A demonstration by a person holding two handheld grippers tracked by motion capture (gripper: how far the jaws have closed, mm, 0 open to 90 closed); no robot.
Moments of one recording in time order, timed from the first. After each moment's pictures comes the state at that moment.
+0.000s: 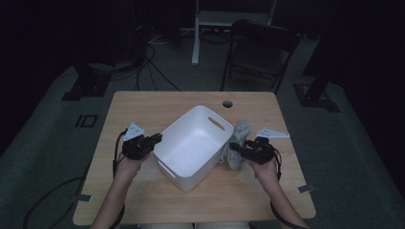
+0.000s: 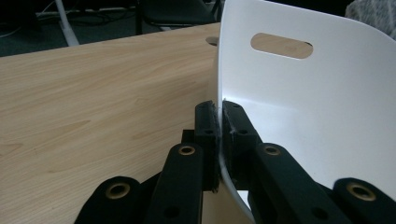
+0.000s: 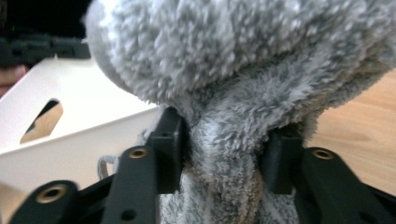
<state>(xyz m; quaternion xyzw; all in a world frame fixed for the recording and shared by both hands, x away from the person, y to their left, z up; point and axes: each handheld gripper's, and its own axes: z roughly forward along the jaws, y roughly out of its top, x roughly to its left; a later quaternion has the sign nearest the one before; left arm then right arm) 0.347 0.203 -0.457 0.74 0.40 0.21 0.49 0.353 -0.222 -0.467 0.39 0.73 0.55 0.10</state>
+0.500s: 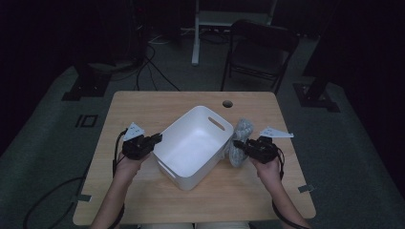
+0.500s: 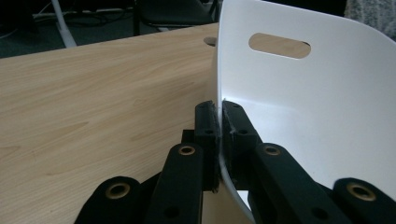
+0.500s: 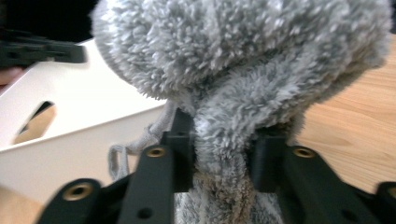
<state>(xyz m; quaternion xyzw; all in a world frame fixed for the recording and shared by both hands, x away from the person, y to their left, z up) 0.348 0.203 -0.457 0.75 0.40 0.21 0.49 0.352 -0.230 -0.463 0.39 0.73 0.55 0.12</state>
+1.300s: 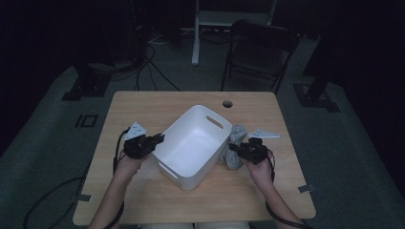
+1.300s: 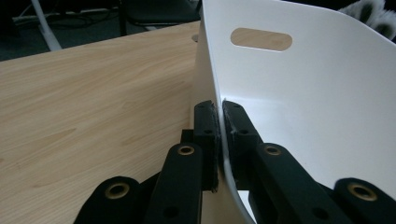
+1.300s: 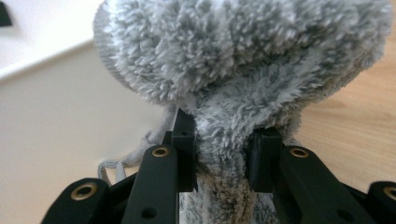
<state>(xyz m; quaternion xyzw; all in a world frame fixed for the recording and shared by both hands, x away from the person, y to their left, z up) 0.354 0.201 -0.459 0.76 0.37 0.20 0.50 0.371 -0.212 -0.497 0.44 0.74 0.49 0.13</state>
